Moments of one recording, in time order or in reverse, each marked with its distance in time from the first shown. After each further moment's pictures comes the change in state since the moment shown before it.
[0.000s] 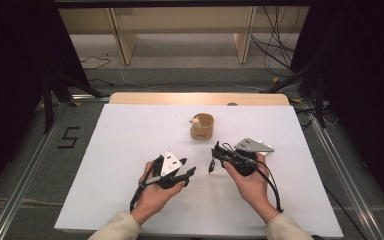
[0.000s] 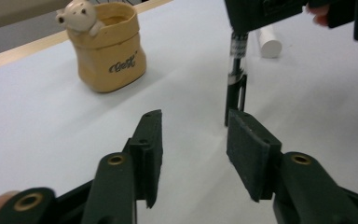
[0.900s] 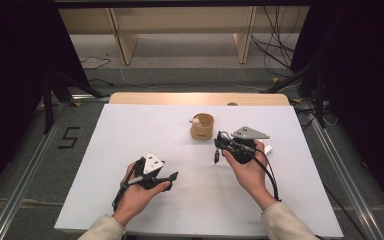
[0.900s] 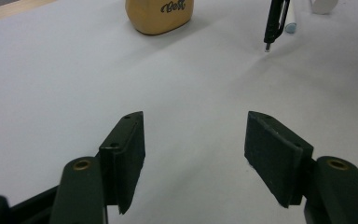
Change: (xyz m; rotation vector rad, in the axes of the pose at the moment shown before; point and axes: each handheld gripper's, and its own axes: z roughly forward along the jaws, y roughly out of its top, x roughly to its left) left arm 0.031 -0.022 -0.022 0.117 0.061 -0.055; right arm -0.012 0.024 0.014 0.066 -0.109 -0.048
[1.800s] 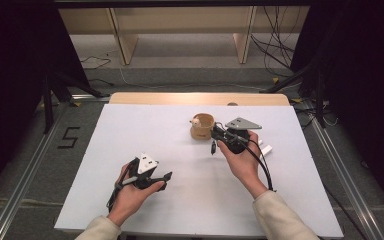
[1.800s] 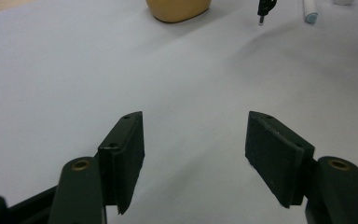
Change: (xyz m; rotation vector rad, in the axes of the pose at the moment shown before) left arm 0.011 -0.007 -0.004 0.015 0.025 -0.024; right arm -0.004 0.018 0.023 -0.008 -0.030 -0.008
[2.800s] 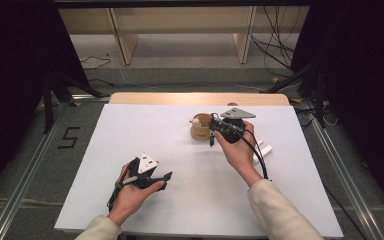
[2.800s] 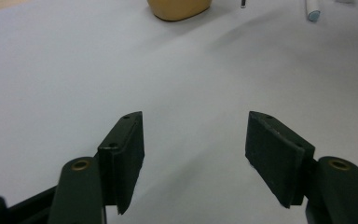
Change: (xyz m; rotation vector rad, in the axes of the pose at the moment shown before) left arm 0.001 0.000 0.002 0.003 0.003 0.004; right arm -0.007 0.021 0.020 0.019 -0.030 -0.010
